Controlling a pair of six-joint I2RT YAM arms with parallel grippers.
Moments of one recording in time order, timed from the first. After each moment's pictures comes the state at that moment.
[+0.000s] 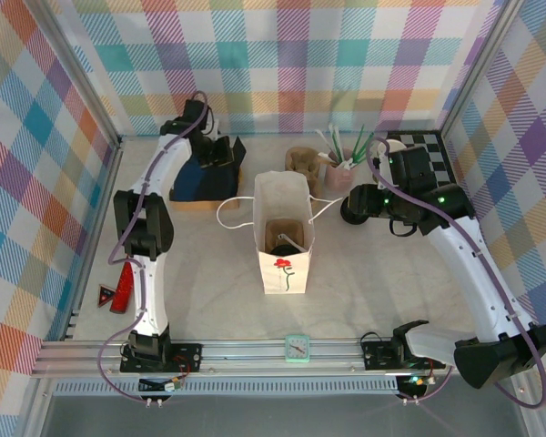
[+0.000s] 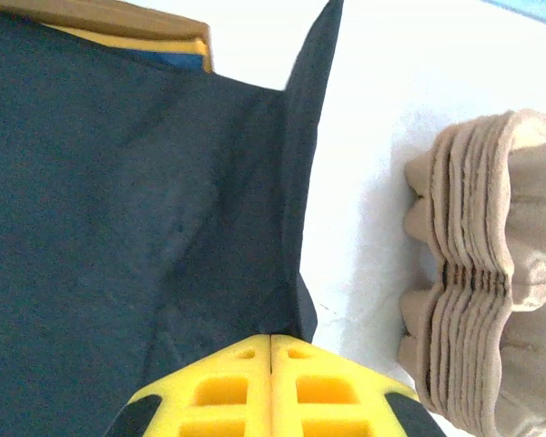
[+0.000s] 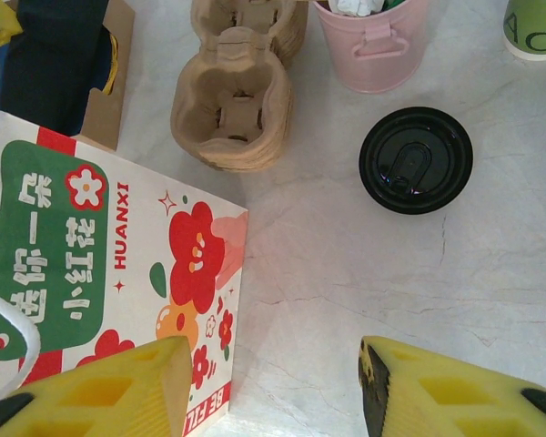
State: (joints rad) left arm -0.15 2.23 2.13 -0.93 0.35 -0.35; right arm 0.33 1.19 1.39 -1.06 -0.11 0.34
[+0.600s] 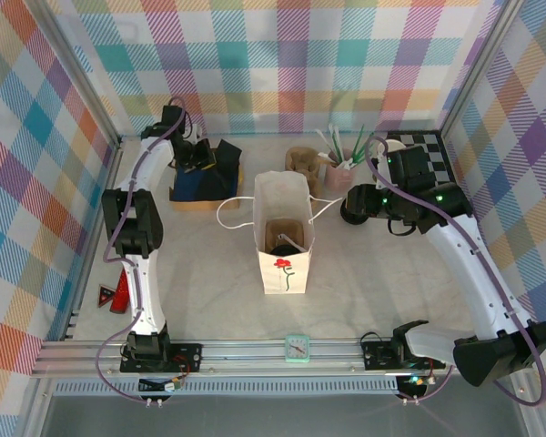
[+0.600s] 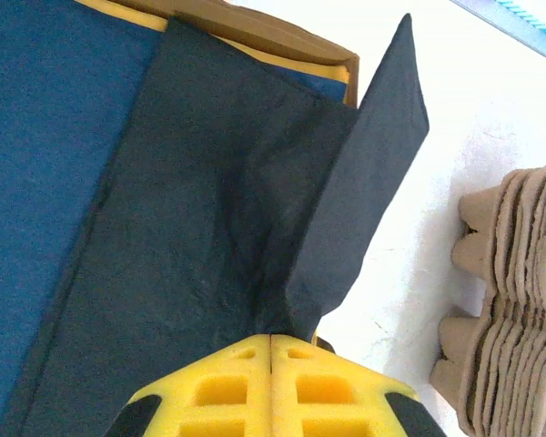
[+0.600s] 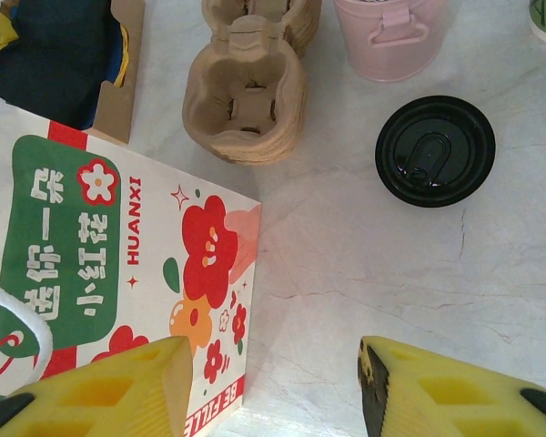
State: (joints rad) left arm -0.04 2.23 2.07 -0.90 0.40 -0.37; right arm 0.33 1.20 1.39 -1.06 -0.15 0.35
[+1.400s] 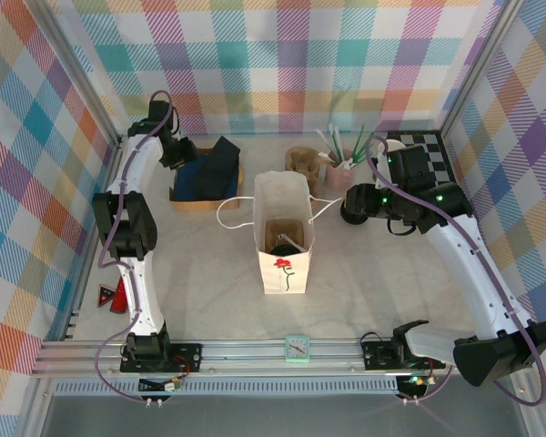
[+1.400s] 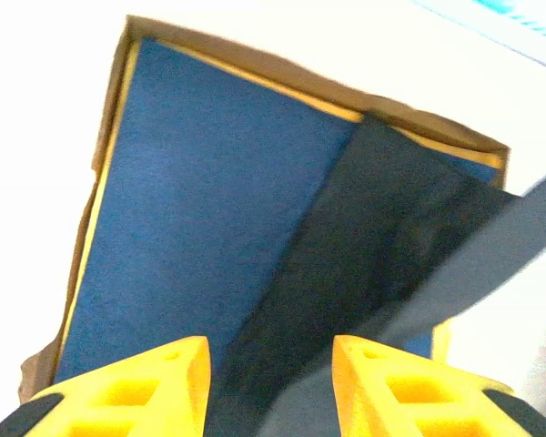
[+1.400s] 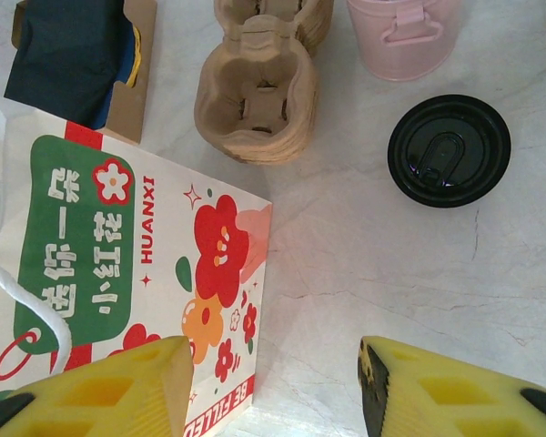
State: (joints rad) left arm -0.02 2.18 2.08 -0.95 0.13 -0.35; right arm 0.33 1.20 1.39 -1.05 -0.17 0.36
